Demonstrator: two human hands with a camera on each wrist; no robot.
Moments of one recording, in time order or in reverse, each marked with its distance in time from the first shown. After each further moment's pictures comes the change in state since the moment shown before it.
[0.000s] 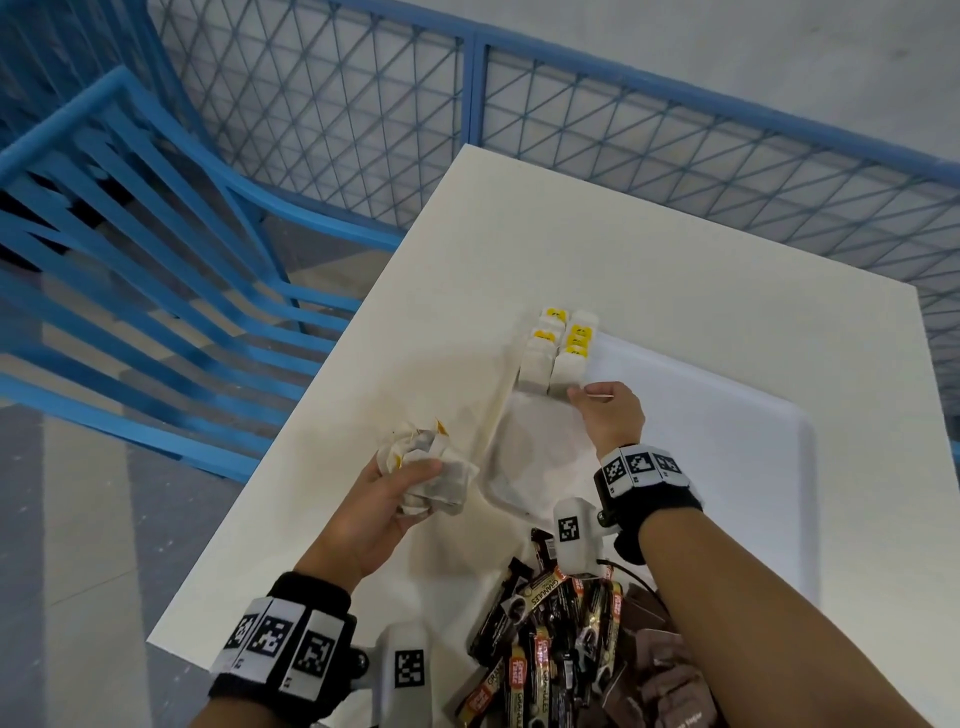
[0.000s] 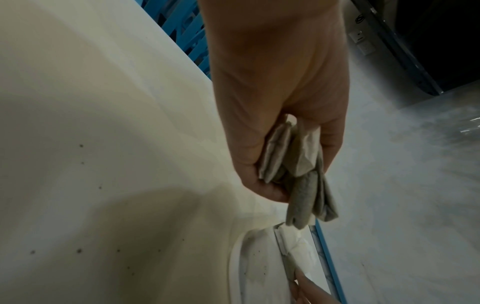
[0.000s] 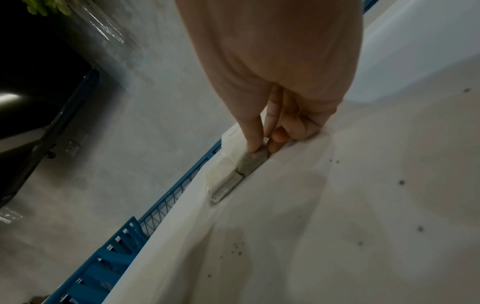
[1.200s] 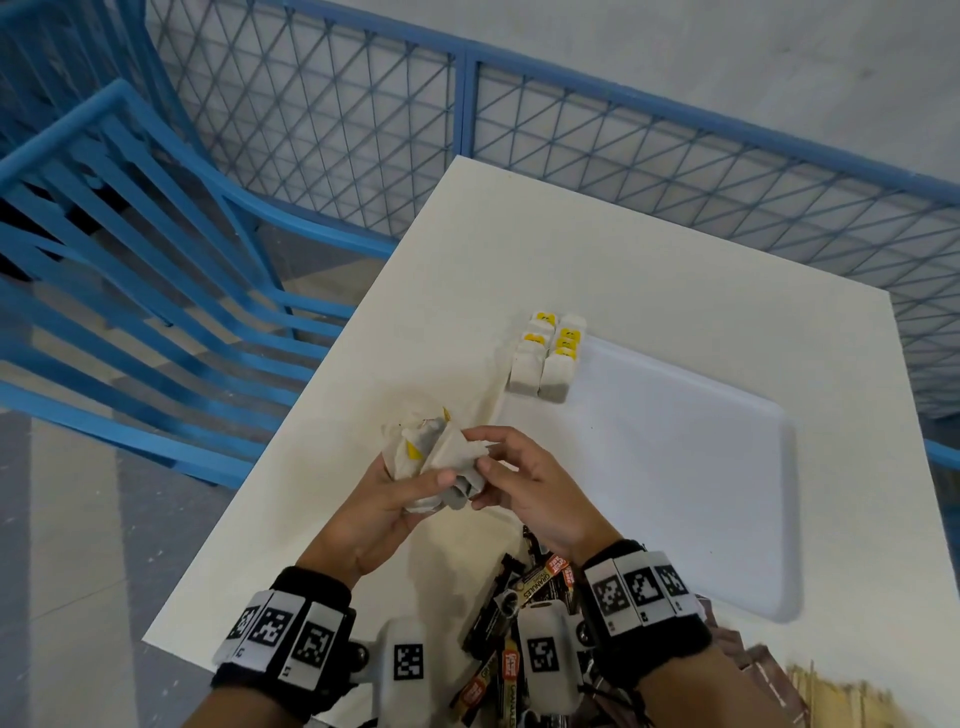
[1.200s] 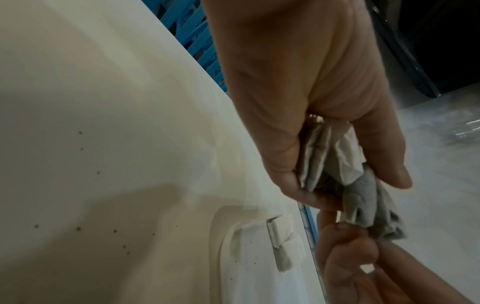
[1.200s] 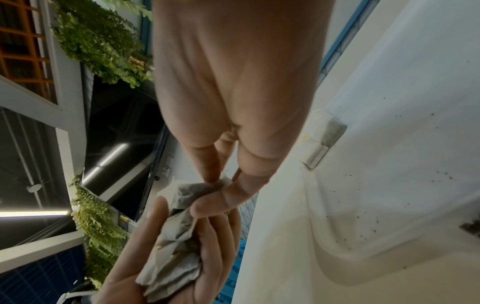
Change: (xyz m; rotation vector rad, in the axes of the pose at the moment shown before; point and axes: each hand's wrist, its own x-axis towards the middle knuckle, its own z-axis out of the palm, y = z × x) left_hand -0.017 0.006 0.013 0.063 -0.307 0.110; right_hand -0.130 -0.014 -0.016 0.458 -0.925 -0.204
